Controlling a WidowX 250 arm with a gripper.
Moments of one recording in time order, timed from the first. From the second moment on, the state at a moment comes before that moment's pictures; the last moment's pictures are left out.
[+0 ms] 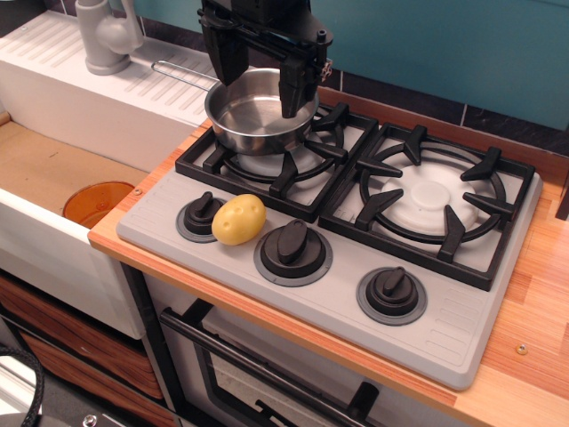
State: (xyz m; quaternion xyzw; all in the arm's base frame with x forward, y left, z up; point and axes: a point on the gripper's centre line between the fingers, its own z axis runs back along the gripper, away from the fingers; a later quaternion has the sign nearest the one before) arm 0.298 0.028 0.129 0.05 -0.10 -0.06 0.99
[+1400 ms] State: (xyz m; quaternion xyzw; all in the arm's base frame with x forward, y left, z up) arm 0.283 0.011 0.092 0.05 -0.09 -0.04 0.99
